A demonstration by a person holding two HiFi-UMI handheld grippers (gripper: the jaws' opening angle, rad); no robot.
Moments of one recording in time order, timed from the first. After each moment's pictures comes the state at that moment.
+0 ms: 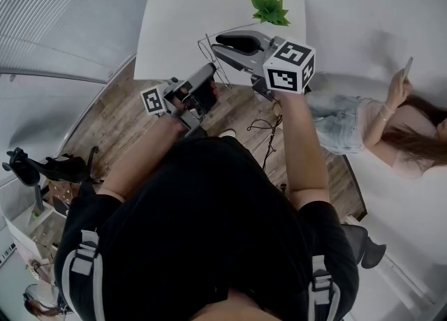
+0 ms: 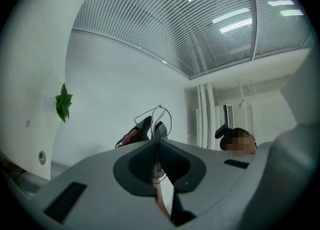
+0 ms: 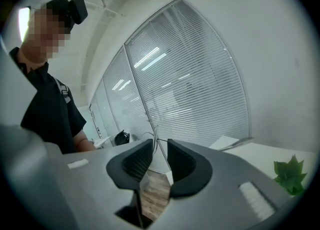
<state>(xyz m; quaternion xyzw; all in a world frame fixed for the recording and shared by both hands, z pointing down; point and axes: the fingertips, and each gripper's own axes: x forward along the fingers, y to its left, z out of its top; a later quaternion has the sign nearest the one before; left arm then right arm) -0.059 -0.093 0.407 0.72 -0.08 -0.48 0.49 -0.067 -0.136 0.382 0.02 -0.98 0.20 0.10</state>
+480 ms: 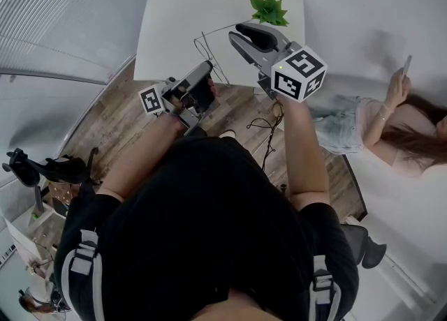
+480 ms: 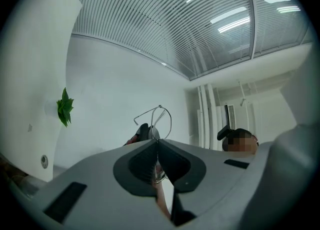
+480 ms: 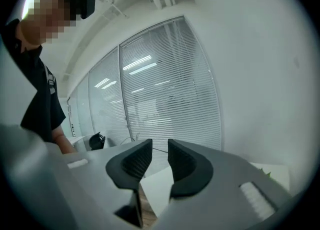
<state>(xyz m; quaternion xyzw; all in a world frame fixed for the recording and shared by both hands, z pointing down) -0.063 -0.095 0.407 0.72 -0.09 -0.48 0.49 -0.031 -0.170 0.366 0.15 -0.98 0.13 0.07</state>
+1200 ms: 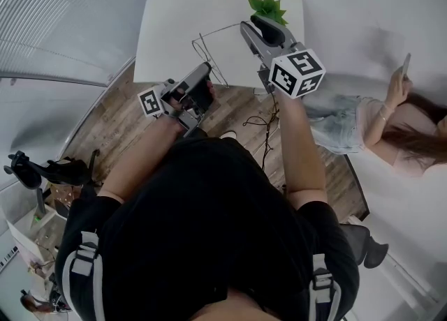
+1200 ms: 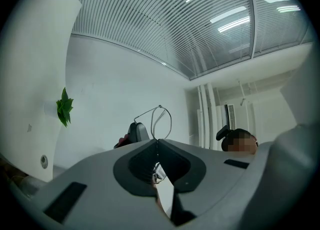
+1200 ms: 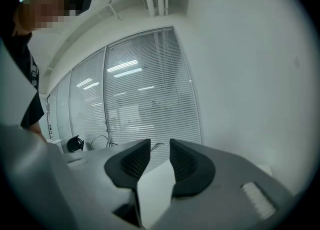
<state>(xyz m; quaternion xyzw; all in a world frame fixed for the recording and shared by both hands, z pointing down) -0.062 -0.095 0.403 0.72 -0.09 -0.48 0.49 -0.001 -0.212 0.374 0.26 -0.96 0.11 0.04</state>
